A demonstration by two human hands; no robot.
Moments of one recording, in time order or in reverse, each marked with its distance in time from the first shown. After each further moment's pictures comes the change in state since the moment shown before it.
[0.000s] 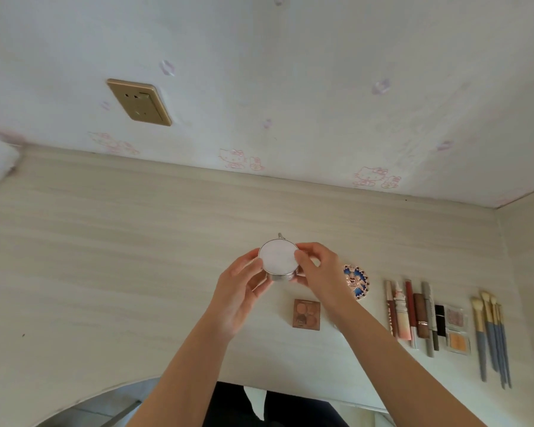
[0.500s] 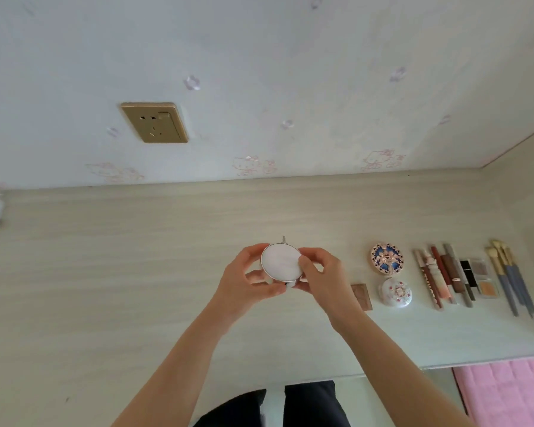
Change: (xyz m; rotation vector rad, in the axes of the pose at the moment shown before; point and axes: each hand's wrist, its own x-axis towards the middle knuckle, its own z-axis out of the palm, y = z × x) left_hand -0.003 0.084 -0.089 0.640 -0.339 0.181; right_hand -0.046 -0.013 0.109 0.167 0.191 0.034
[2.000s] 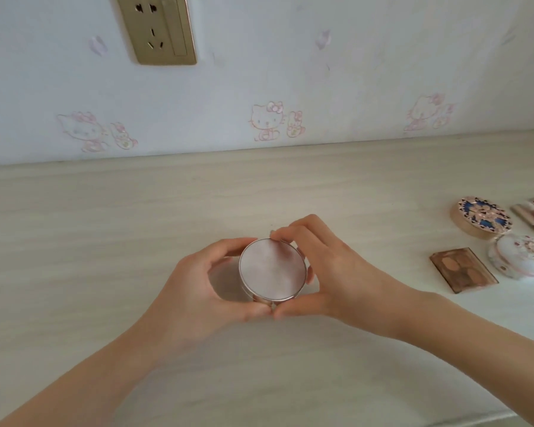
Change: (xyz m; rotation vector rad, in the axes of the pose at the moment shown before) left_hand 0.003 -0.115 -0.108 0.558 0.004 0.453; right_hand 0.024 0.101 0.068 -0.880 -0.338 -0.922
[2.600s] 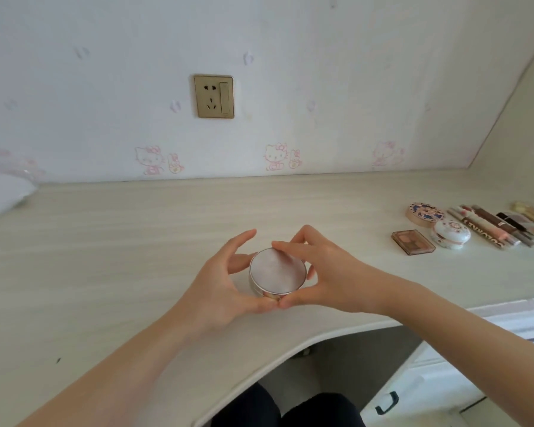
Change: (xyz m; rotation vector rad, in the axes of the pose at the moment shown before) left_hand -0.104 -0.001 -0.004 -0.037 0.021 0.076; right_hand -0.067 -0.090 0.028 -0.110 -0.016 0.057
